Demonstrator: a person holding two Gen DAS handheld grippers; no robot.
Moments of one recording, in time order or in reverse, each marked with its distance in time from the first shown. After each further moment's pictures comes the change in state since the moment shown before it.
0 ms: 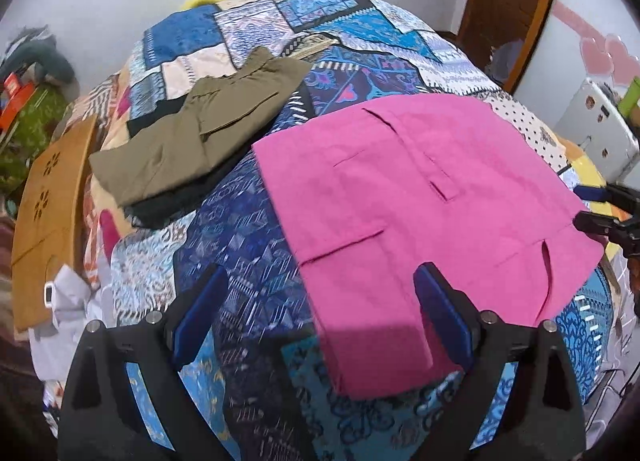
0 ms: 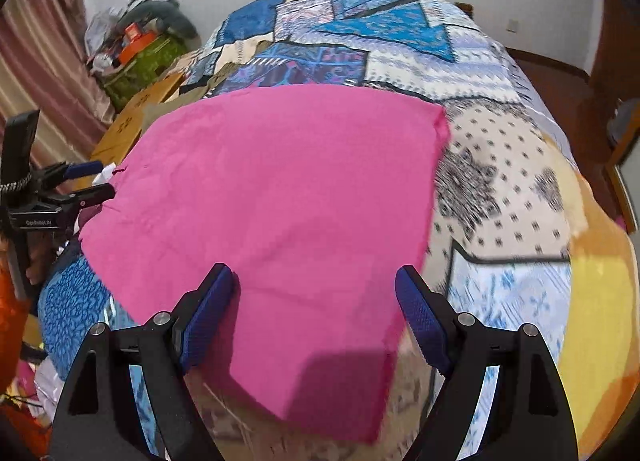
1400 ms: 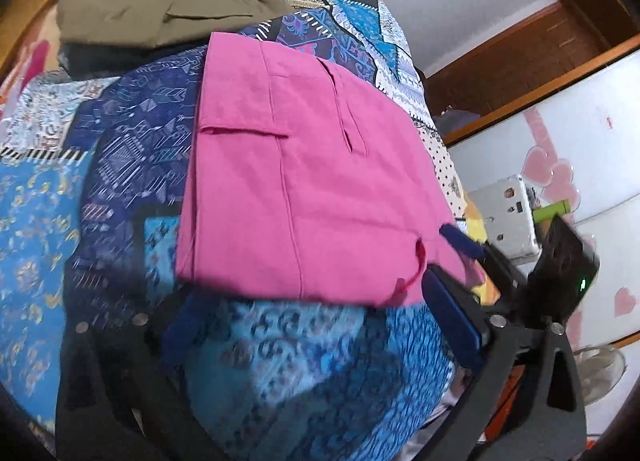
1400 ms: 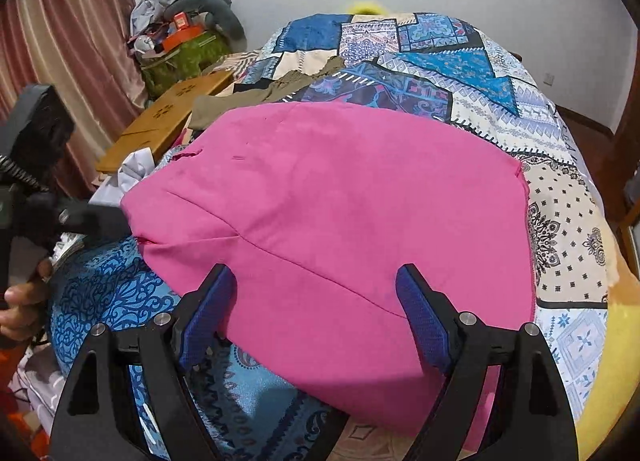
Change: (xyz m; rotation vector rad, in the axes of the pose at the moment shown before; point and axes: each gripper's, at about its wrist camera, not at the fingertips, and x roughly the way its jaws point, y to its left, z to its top) left arm -0.001 -0.006 -0.033 -0.462 0.110 -0.454; right arm 0.020 0.080 -0.001 -0.175 -0.090 0.040
